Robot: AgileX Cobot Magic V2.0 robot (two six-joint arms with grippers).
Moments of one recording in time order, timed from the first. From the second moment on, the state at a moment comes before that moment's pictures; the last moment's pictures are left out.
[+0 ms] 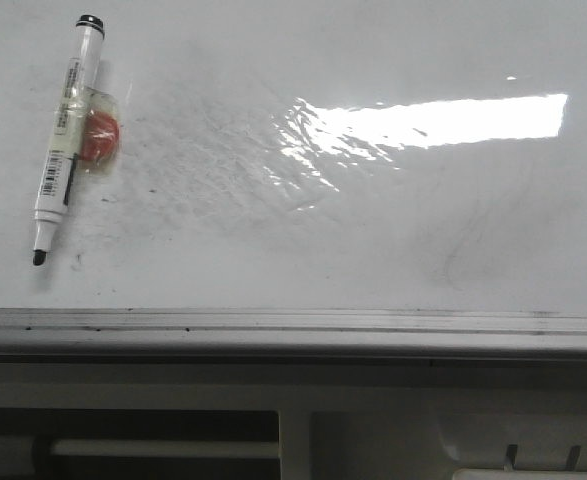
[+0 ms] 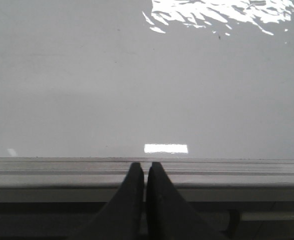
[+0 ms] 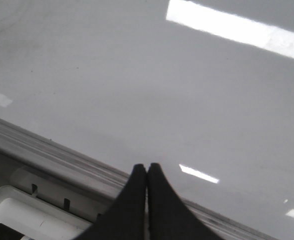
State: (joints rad) left arm -0.19 0.00 -0.01 0.11 0.34 -0.20; right arm 0.13 -0.01 0.01 -0.06 0.31 -0.20
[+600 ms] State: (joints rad) left arm -0.19 0.00 -0.01 0.08 0.32 -0.20; right arm 0.13 -0.01 0.01 -0.06 0.27 -0.20
